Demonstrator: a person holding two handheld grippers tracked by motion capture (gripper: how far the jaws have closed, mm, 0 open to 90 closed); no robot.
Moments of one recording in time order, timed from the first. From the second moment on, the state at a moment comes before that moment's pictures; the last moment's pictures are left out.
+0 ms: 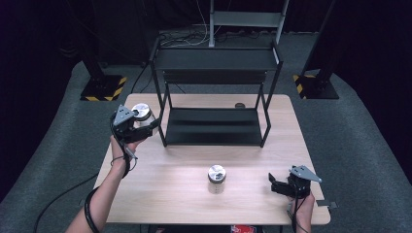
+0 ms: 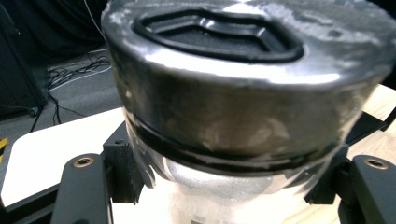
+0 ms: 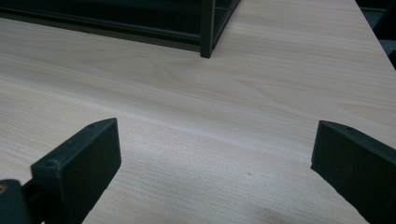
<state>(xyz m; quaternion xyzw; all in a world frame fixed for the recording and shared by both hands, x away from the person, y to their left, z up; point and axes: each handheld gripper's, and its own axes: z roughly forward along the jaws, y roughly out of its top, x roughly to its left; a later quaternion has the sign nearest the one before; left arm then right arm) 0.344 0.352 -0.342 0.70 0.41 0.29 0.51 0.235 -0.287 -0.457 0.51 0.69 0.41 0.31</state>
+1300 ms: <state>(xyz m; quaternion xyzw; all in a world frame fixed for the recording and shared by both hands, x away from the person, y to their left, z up) 0.362 0.330 -0.294 0.71 0.39 0.30 0.51 0.236 -0.287 -0.457 0.52 0.68 0.41 0.31</state>
